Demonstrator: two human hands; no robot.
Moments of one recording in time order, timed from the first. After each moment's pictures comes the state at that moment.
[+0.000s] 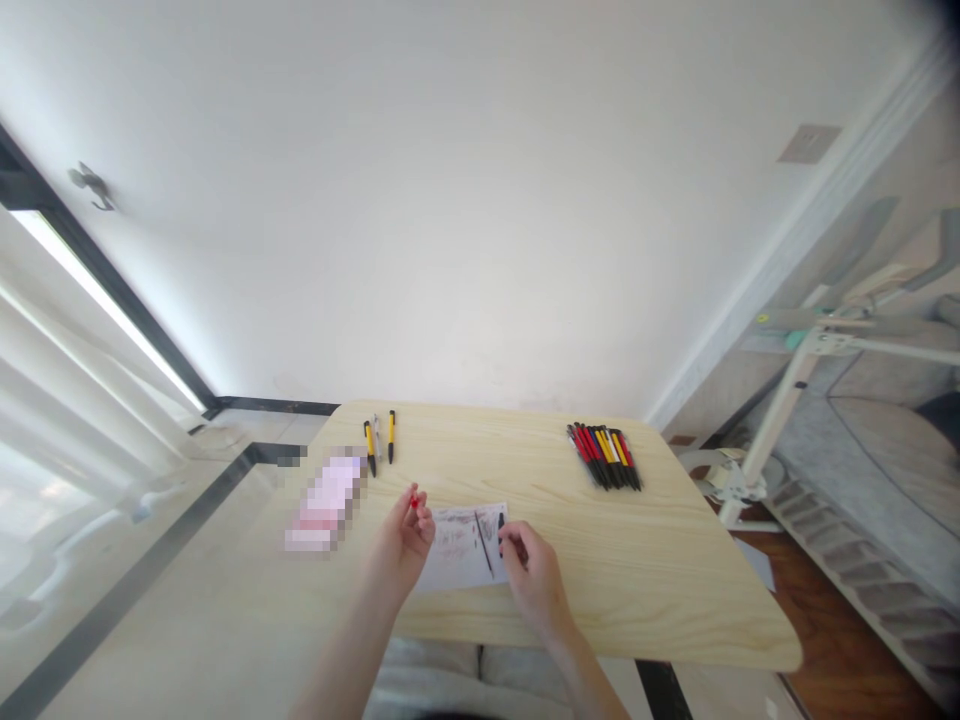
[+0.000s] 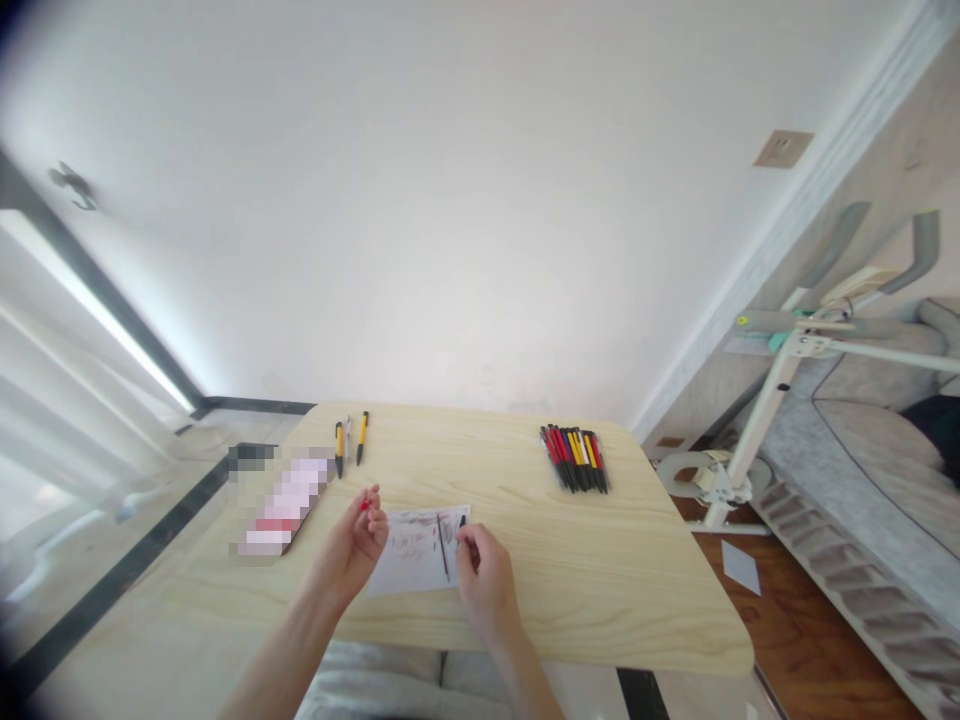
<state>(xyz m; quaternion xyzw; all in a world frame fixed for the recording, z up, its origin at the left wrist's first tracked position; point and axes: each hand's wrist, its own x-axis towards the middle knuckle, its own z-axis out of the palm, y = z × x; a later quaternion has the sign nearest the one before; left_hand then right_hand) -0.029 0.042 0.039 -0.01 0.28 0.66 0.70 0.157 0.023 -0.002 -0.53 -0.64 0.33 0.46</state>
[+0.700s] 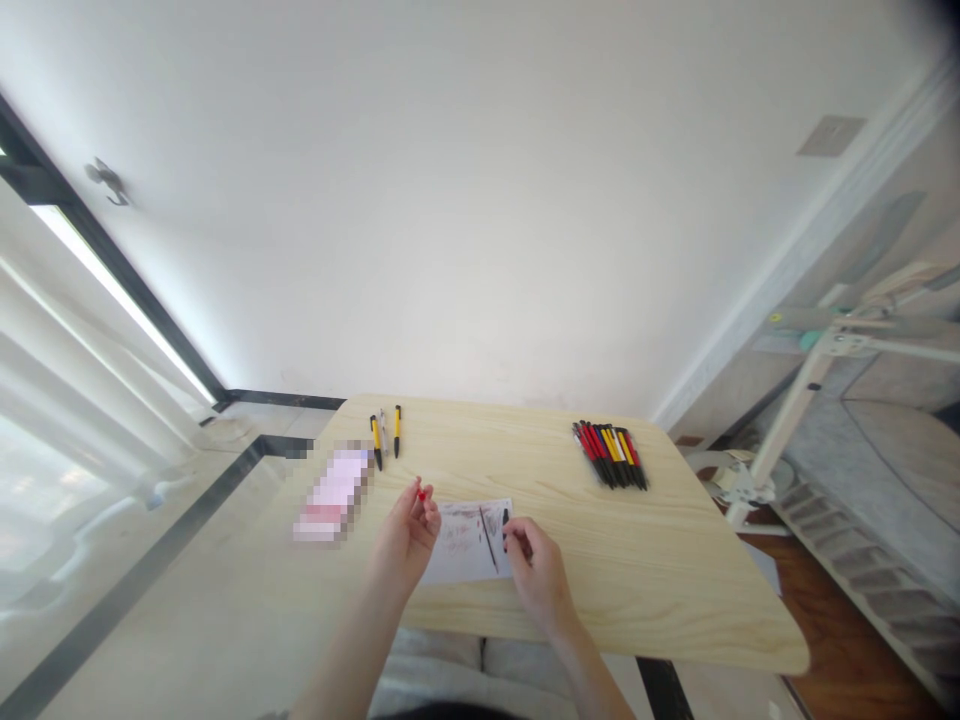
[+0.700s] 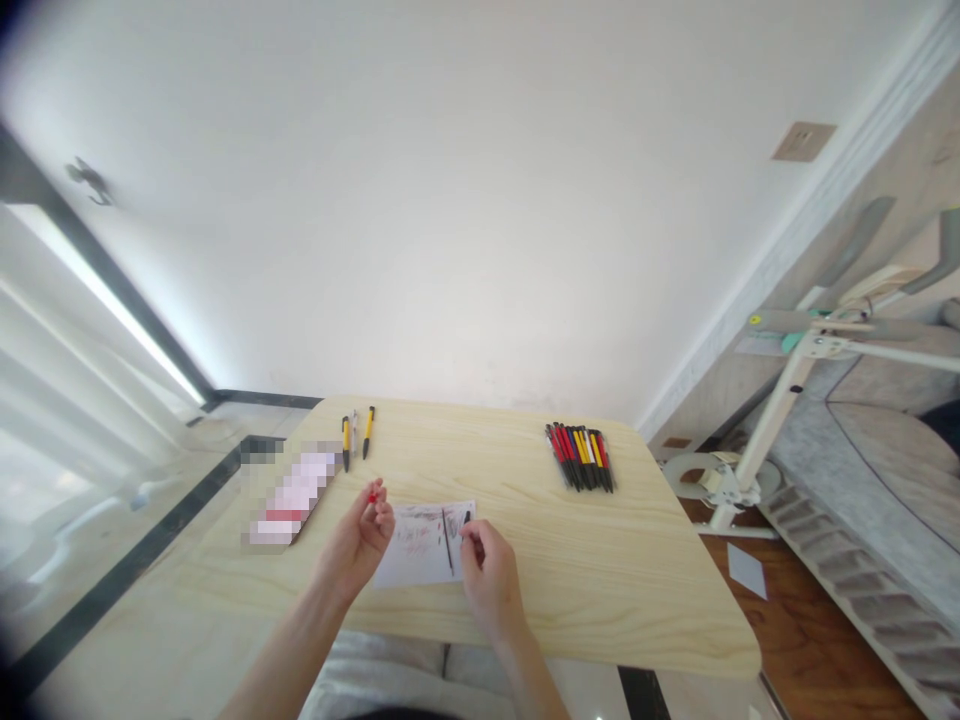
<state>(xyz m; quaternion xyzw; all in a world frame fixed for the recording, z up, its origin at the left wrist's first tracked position) -0.025 0.042 0.043 -0.02 0.31 0.66 0.68 0.156 0.022 -0.001 -0.53 -0.64 0.33 0.45</state>
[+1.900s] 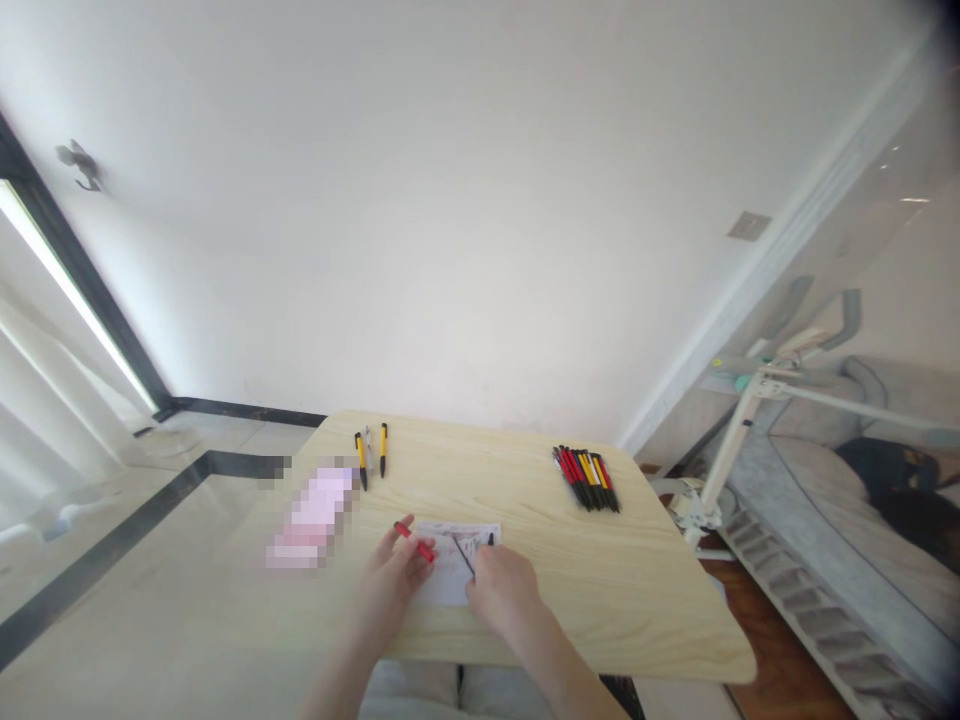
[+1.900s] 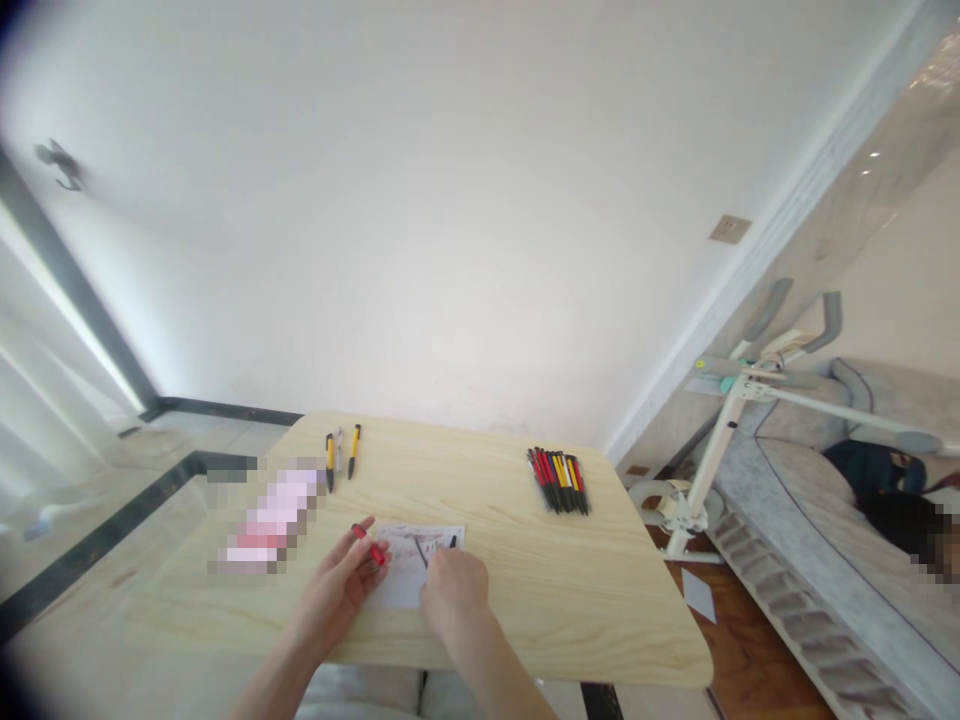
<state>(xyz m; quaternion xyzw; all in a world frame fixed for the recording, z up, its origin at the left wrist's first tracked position) -0.035 0.016 0.023 0.13 0.43 0.61 0.66 0.114 0.027 0.040 -0.63 -0.77 0.06 0.00</state>
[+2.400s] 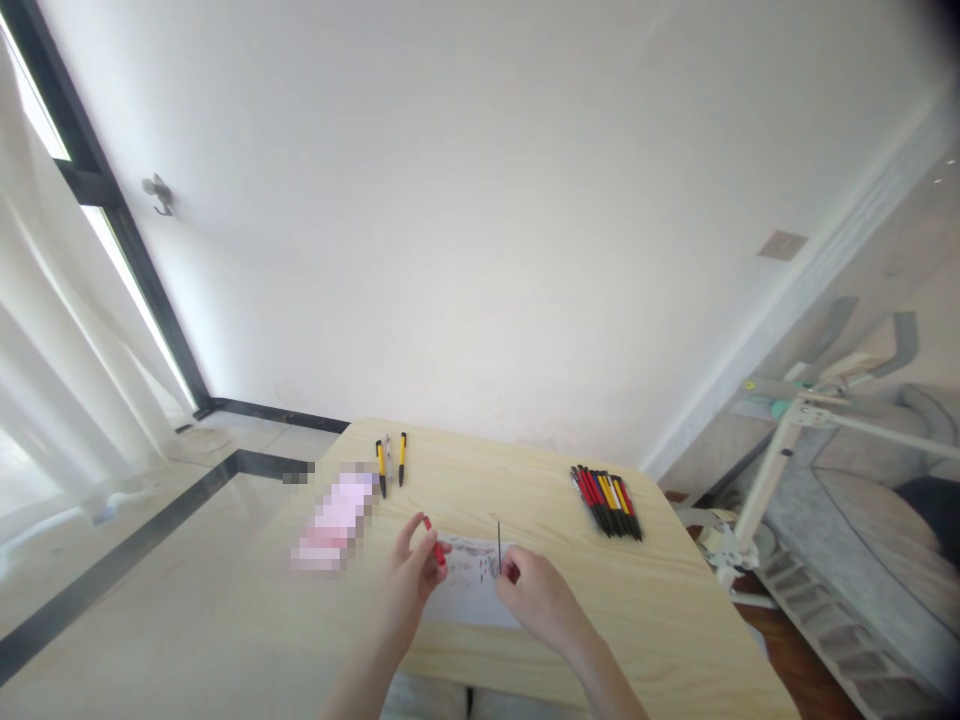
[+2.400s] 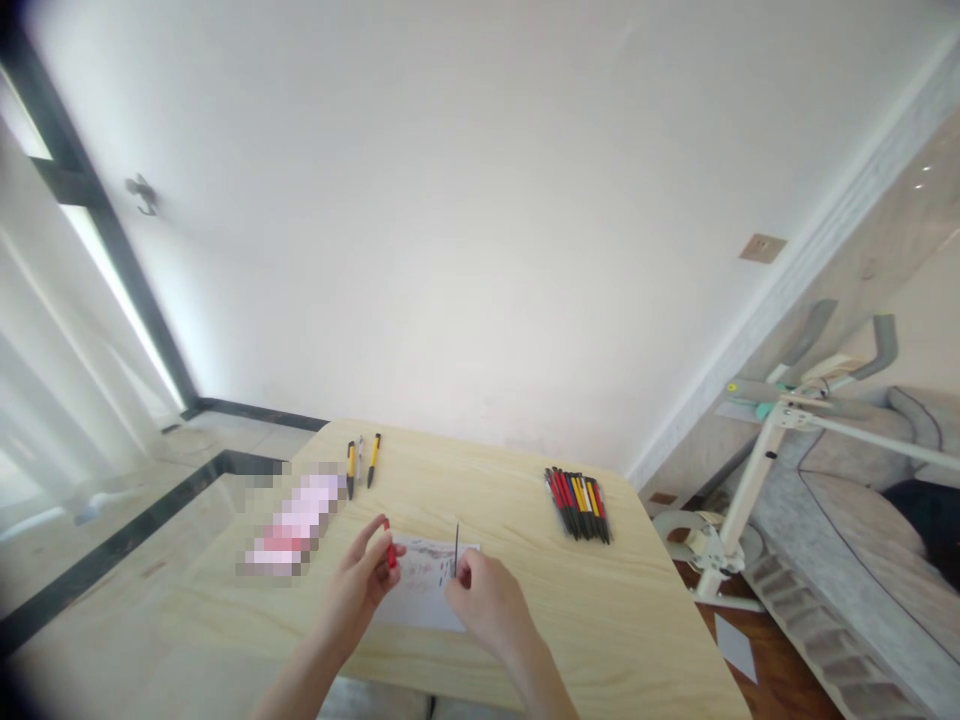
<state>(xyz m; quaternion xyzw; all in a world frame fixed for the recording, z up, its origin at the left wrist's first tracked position) -0.034 0.022 0.030 0.14 0.40 0.65 0.62 0.143 0.034 0.053 -0.58 -0.74 0.26 0.22</state>
